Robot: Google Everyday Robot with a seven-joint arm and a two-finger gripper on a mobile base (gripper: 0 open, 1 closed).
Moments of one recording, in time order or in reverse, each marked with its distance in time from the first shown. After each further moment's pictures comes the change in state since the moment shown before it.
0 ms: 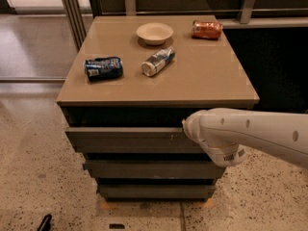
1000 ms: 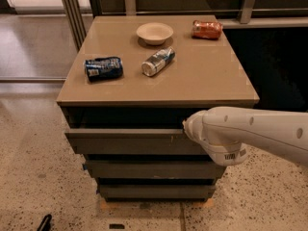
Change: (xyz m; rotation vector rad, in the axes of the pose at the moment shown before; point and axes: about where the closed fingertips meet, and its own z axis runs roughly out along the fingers) arm 0.002 -0.001 -0.004 -0.018 0.013 -0.011
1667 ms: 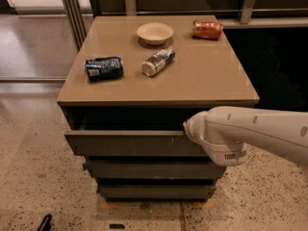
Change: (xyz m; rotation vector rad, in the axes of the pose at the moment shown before) arm 0.008 -0.001 -0.004 -0.004 0.025 -0.019
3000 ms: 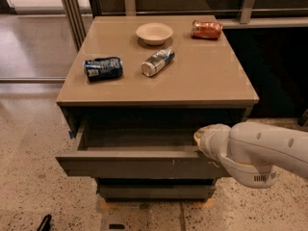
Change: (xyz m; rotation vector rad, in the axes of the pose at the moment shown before) arm 0.039 0.002 -0.040 -0.060 -0.024 -0.116
